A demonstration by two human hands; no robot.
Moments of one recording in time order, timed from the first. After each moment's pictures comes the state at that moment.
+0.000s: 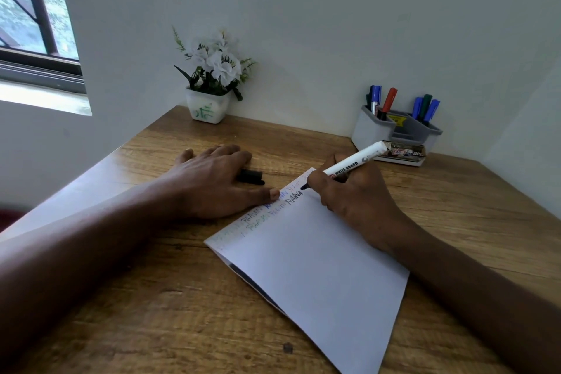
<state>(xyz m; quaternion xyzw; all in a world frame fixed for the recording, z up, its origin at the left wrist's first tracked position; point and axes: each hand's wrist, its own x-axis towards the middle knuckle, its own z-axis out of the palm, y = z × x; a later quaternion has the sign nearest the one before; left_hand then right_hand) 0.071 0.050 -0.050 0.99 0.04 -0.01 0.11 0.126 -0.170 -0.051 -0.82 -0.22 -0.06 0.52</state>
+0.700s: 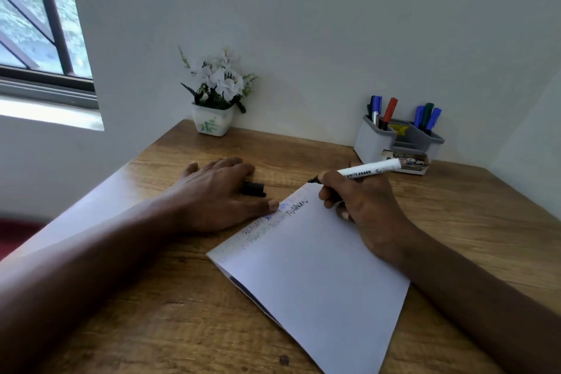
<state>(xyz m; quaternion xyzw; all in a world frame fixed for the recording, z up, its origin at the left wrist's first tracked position) 0.070 0.054 -0.053 0.99 0.03 0.03 0.14 0.133 -0.174 -0.048 -0.74 -0.10 0.02 0.66</state>
